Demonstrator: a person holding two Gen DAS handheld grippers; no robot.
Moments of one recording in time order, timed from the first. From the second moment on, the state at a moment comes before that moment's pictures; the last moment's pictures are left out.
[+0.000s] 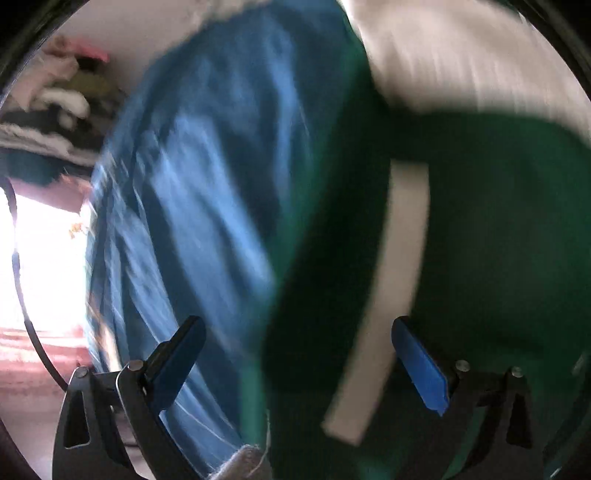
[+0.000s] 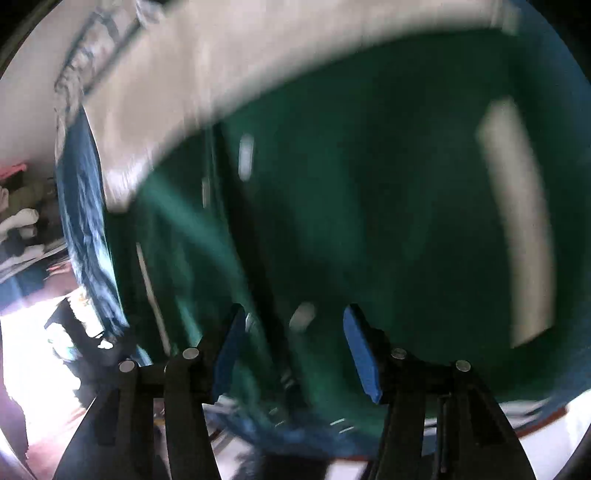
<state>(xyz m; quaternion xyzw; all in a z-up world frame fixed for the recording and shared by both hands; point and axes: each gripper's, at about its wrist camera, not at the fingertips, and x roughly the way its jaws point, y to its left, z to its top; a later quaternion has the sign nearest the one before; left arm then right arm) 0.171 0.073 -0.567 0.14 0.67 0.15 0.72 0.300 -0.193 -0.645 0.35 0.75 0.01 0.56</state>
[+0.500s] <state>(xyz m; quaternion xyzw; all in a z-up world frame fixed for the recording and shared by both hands) 0.155 0.081 -0.542 0.09 0.65 0.10 0.75 0.264 -0.129 -0.641 0.32 0.73 -0.05 0.60</state>
